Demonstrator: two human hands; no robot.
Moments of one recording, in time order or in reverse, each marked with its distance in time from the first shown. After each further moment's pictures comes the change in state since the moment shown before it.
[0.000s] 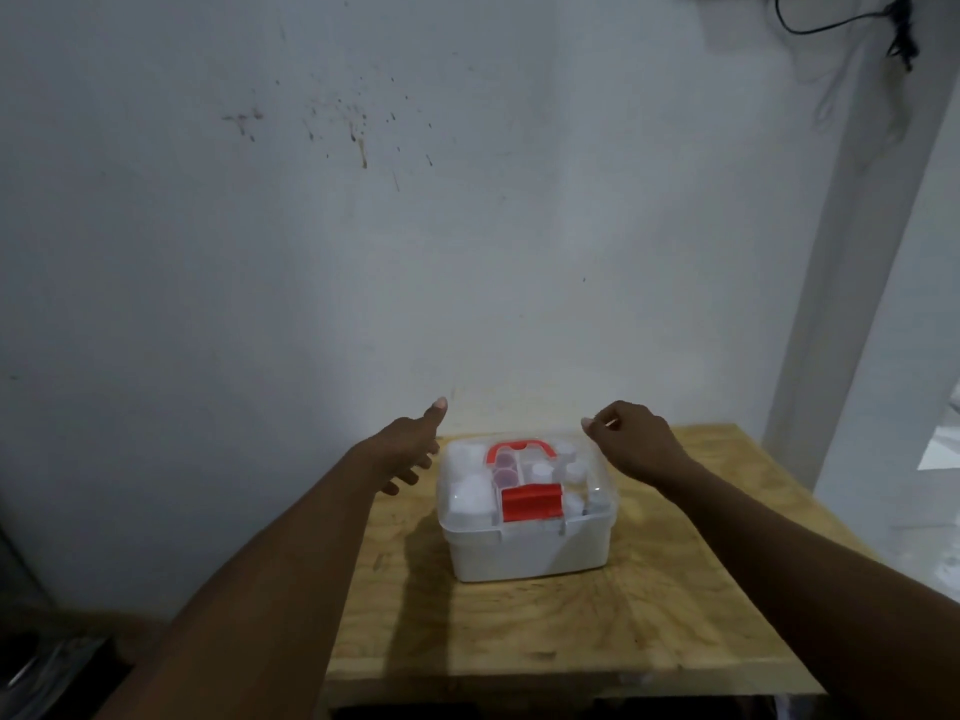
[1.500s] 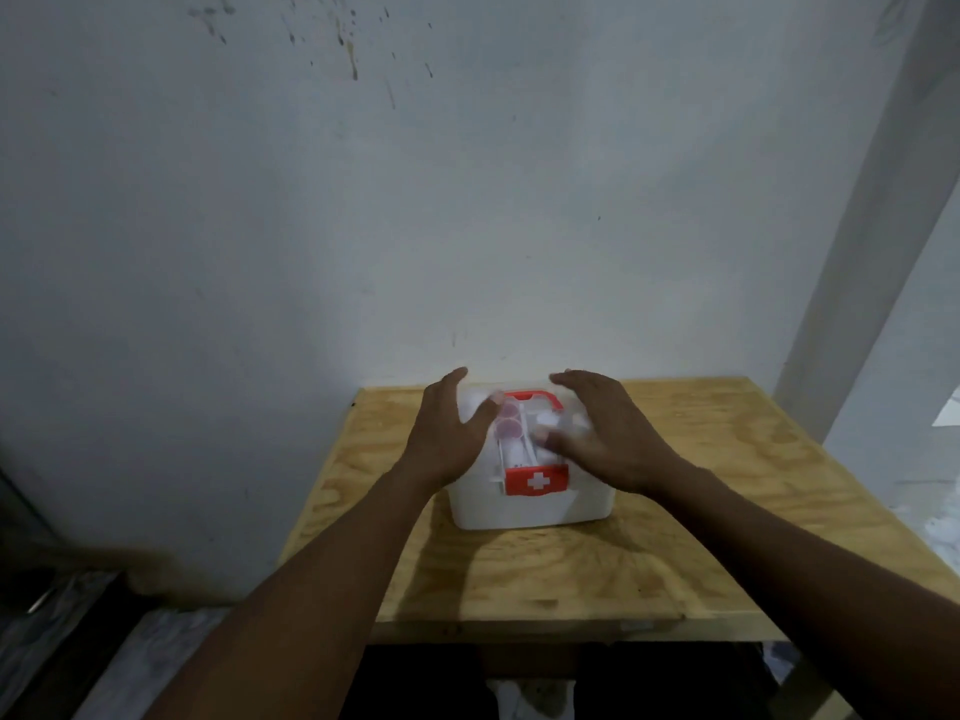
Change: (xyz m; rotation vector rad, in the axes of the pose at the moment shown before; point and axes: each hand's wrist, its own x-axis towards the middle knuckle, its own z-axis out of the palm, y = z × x) left_hand 0.018 -0.025 0.080 -0.085 0.357 0.431; right_hand -0.031 0.005 0.040 -0.106 -0.083 -0.376
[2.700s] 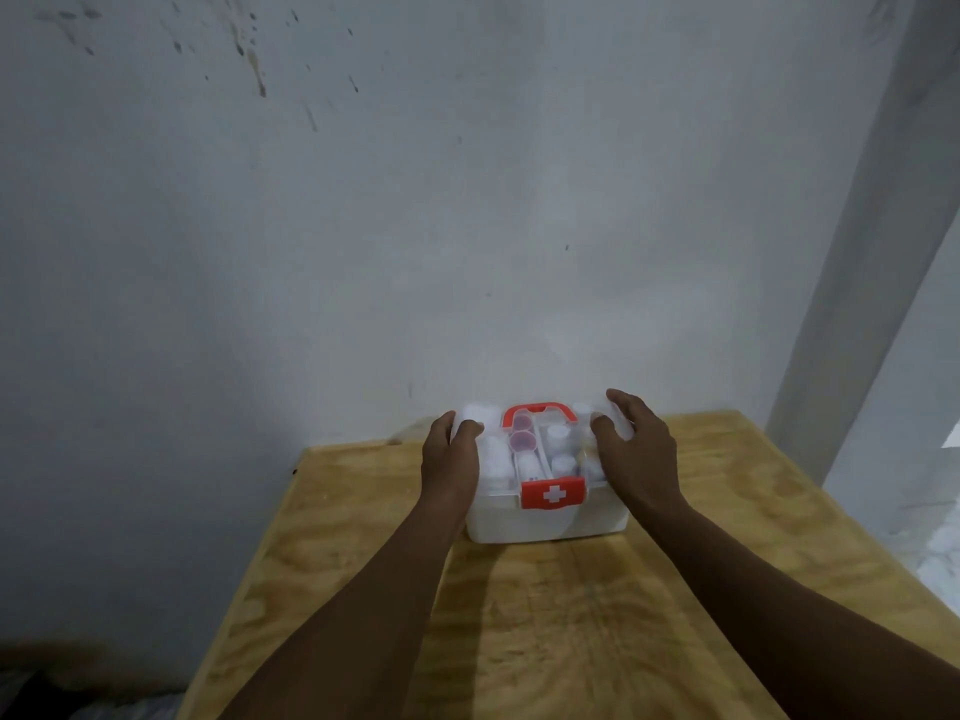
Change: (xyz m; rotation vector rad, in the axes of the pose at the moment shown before) left_hand 0.078 0.028 0.069 -0.620 0.090 -0.376; right_hand 0.066 0.073 0.007 0.391 0.491 0.455
